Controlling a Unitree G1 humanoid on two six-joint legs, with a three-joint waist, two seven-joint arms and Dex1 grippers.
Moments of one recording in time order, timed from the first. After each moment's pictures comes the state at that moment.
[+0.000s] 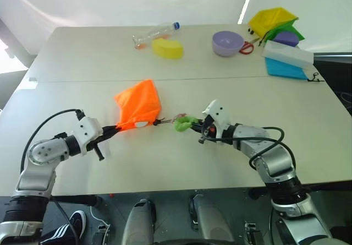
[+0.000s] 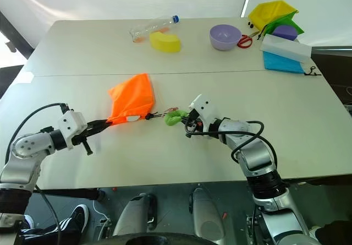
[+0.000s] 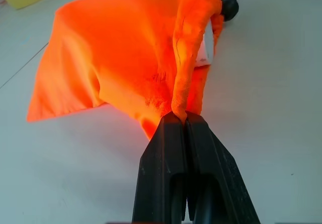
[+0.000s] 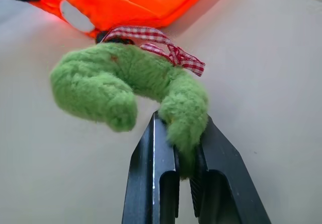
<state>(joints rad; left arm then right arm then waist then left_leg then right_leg) -0.14 0.73 0.11 0.15 -0.21 -0.14 -0.97 -0.37 -0.42 0.18 -0.20 0.24 0.65 0.69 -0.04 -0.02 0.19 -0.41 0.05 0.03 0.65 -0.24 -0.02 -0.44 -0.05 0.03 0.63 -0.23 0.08</state>
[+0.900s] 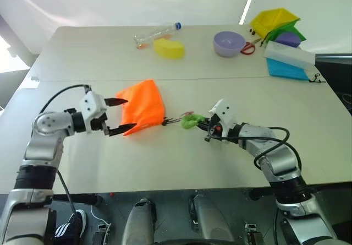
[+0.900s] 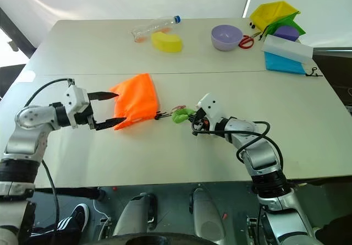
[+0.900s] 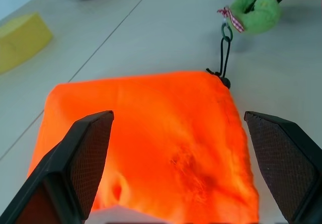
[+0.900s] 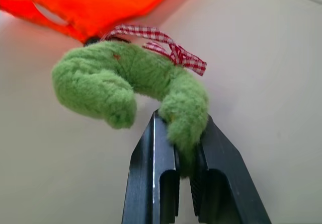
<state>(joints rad) -0.50 0.71 0.03 0.30 -0.29 -0.05 -1.22 -0.38 -0.44 0.15 -0.13 0.21 0.59 0.66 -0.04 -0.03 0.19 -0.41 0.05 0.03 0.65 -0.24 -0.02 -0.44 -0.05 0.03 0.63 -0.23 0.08</state>
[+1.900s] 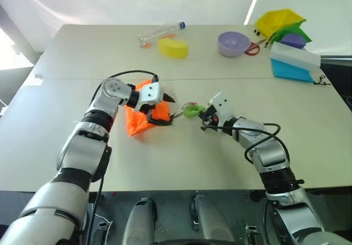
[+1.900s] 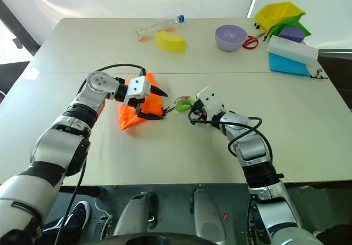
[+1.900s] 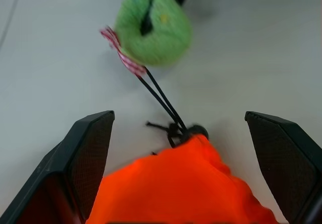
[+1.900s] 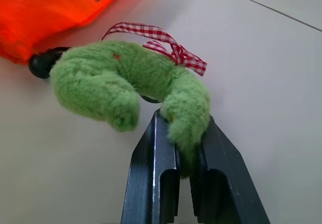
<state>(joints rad) -1.11 0.37 -0.26 1.21 0.10 -0.51 -1.41 -0.45 -0.38 0.12 -0.01 0.14 0.57 0.52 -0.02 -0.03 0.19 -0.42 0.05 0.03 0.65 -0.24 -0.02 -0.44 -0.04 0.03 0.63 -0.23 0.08</state>
